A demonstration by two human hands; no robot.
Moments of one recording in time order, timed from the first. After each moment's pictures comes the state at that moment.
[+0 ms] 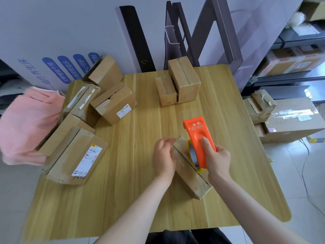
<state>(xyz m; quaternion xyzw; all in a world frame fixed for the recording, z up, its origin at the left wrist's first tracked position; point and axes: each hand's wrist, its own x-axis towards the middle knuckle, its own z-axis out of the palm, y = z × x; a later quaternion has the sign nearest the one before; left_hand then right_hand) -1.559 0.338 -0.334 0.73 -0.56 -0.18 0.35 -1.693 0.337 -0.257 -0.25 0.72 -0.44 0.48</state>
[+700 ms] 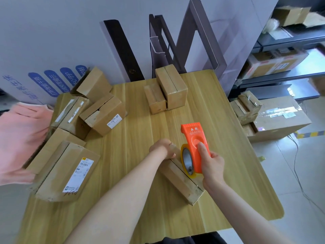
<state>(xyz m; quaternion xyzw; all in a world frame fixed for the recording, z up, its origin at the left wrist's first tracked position) -1.566 0.255 -0.299 0.70 -0.60 -0.37 -0.14 -1.702 0.341 -0.249 -0.18 0.71 -0.46 0.50</state>
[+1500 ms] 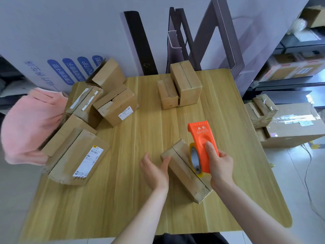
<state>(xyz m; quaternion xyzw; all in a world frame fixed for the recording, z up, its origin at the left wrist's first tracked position) -1.549 0.369 -0.346 0.85 -0.27 -0.26 0.37 -1.698 0.341 -0.254 -0.22 0.72 -0.43 0.50</state>
